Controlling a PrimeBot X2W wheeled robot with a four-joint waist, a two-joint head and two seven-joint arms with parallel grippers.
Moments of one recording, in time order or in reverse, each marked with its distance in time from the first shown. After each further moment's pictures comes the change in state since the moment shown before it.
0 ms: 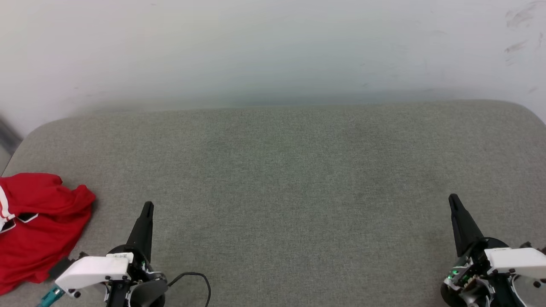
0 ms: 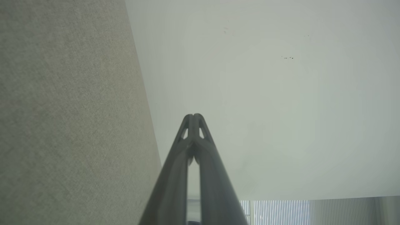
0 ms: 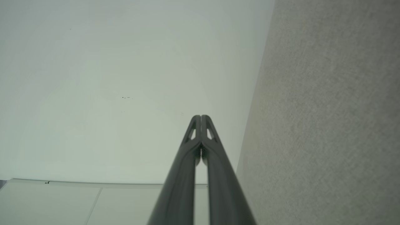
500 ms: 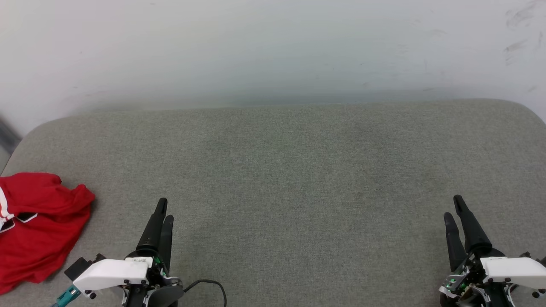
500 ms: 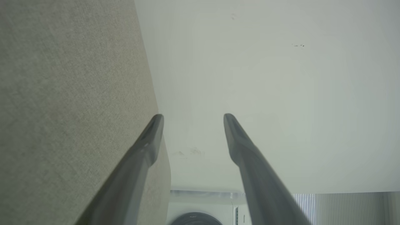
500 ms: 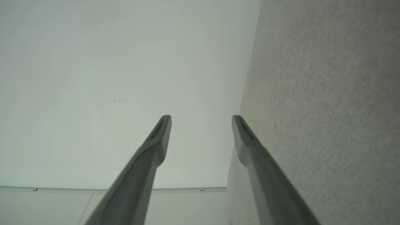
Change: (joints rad) left arm 0.030 -0.004 -0.081 -0.010 0.008 0.001 -0.054; right arm 0.044 0.003 0.025 -0.011 -0.015 -0.001 -0.053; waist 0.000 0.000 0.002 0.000
